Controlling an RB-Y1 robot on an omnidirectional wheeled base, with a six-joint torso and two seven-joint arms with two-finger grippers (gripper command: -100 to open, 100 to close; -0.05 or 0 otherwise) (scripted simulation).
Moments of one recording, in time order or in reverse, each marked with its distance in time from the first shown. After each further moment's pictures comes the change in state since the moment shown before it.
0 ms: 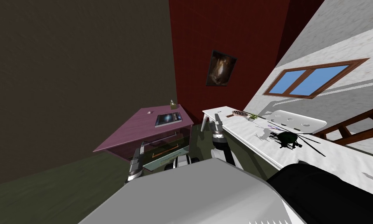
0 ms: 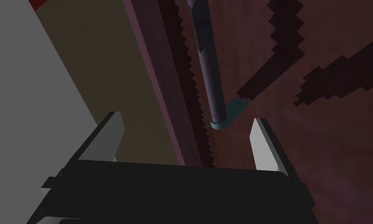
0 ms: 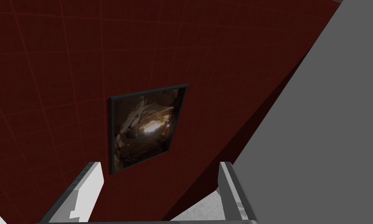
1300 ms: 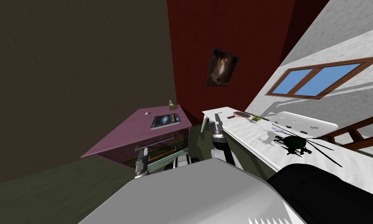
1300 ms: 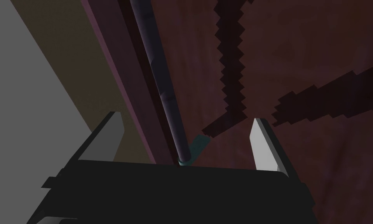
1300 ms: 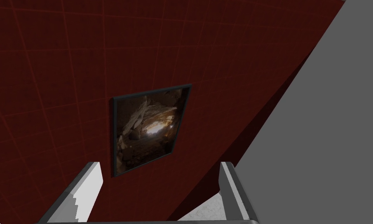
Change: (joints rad) left arm -0.068 -0.080 0.025 0.179 0.004 -0.077 0.011; right arm 0.000 0.000 0.000 0.000 0.000 0.000 0.000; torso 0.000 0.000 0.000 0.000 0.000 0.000
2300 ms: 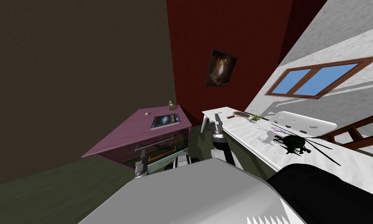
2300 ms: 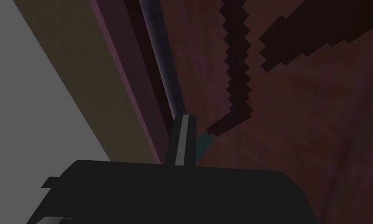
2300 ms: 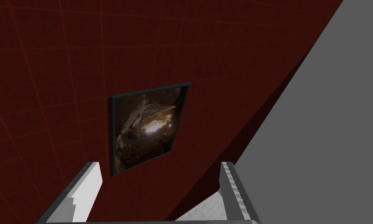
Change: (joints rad) left arm 0.015 -0.003 -0.002 -0.011 -0.001 -0.001 0.001; right arm 0.000 0.000 0.000 0.000 0.000 0.000 0.000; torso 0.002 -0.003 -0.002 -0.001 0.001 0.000
